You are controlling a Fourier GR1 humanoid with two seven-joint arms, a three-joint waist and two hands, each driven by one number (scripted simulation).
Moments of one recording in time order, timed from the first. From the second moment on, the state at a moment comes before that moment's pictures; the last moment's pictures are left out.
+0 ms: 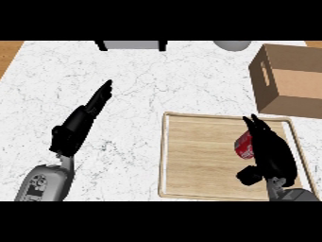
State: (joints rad) left arm -0.21 0.12 -0.10 -1.53 -0.10 -0.15 0.09; right arm -0.07 -0.29 0.33 -1.68 0.91 0.19 0.71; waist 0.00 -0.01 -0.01
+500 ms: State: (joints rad) left arm -0.21 0.11 -0.11 -1.52 -0.11 -0.14 0.08; right arm -0.07 -0.37 0.29 -1.62 0.91 0.15 0.50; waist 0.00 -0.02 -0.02
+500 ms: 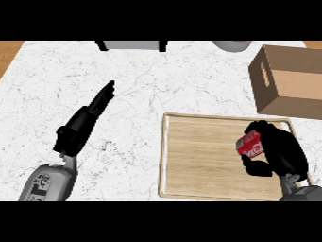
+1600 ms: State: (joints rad) left arm -0.17 0.10 -0.10 -1.57 -0.12 -0.15 0.10; right arm 0.15 -0.73 -0.11 -1.71 0.65 -0.03 -0.28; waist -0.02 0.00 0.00
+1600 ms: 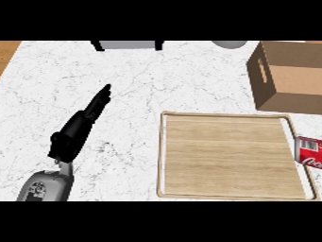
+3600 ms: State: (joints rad) left arm -0.21 0.07 -0.08 -1.53 -0.15 -0.19 0.09; right arm -0.55 -0.83 -0.30 -1.17 0.51 0.13 -0.10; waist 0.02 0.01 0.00
